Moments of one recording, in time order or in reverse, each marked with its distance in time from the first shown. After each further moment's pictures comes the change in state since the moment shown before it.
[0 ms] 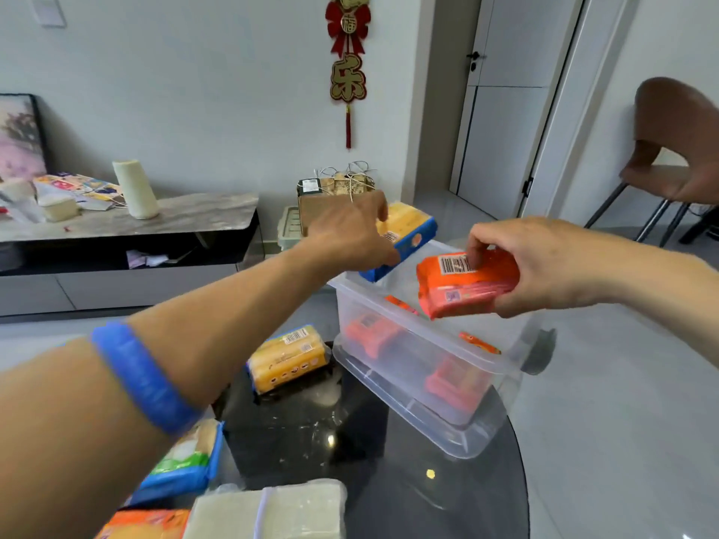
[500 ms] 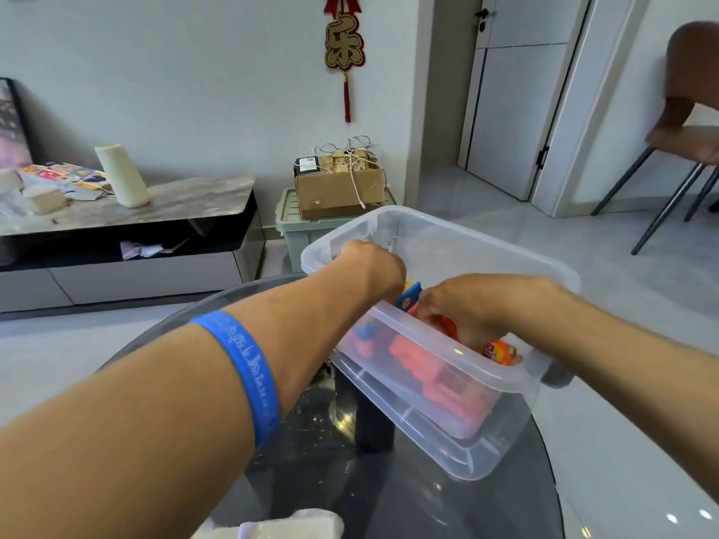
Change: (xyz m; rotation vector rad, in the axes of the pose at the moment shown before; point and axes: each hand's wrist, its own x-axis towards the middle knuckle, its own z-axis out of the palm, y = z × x) left_hand 0.025 0.002 0.082 0.570 -0.439 0.160; right_hand 0.092 0.002 0.125 -0.090 -0.470 -0.131
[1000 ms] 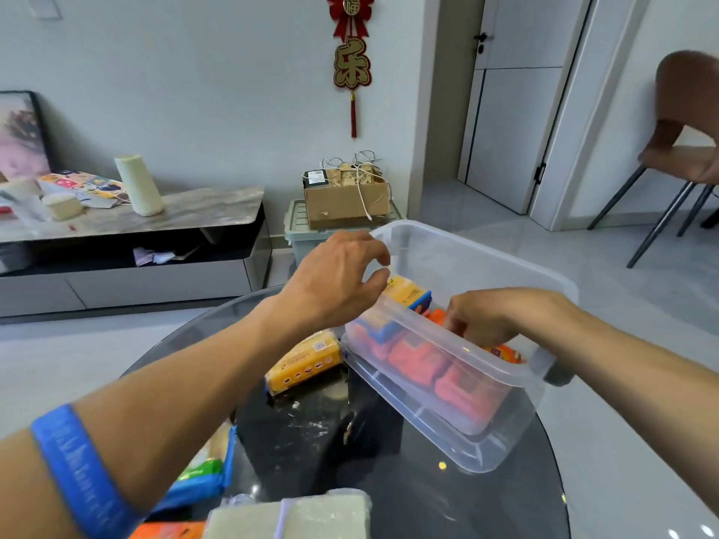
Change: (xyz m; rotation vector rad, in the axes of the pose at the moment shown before) left_hand -0.077 -0.054 0.023 -0.487 0.635 0.095; right_hand -0.019 -0.019 -0.006 0.262 -0.050 0.140
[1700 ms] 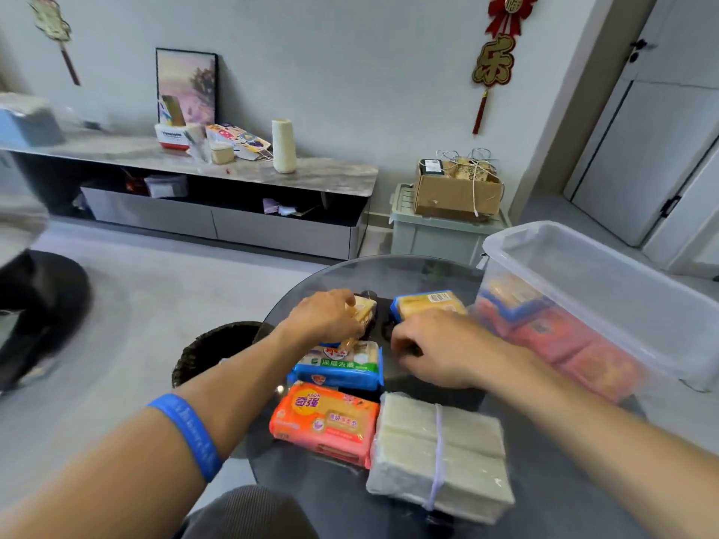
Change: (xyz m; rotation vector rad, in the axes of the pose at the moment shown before) left_hand -0.188 -0.113 -0.036 -0.061 -0.391 -0.790; right_hand -0.039 -0.241 0.054 -0.151 0.306 -0.429
